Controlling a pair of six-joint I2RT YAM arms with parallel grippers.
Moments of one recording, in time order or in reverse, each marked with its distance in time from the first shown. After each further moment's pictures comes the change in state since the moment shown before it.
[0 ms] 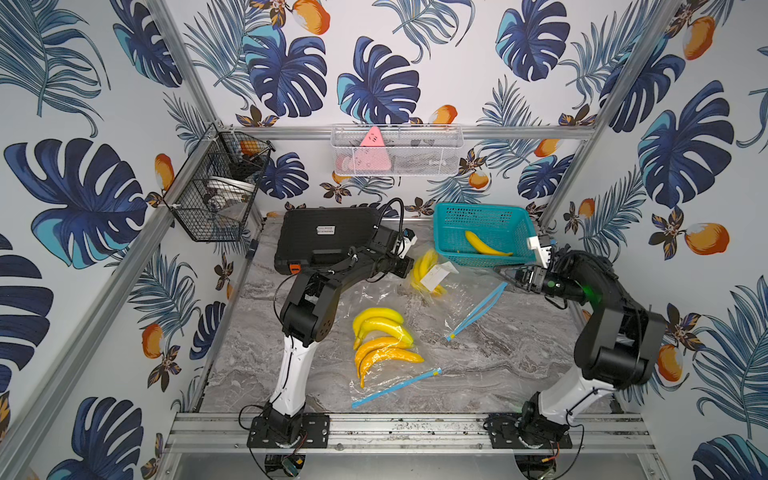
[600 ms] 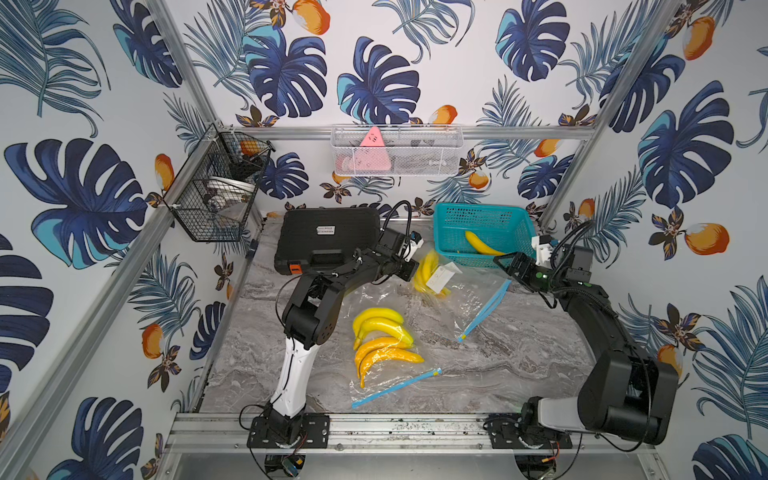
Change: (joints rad) left arm -0.041 -0.003 -0.014 0.002 -0.053 0.042; right arm 0.046 -0.197 -0.229 0.898 0.827 1.190
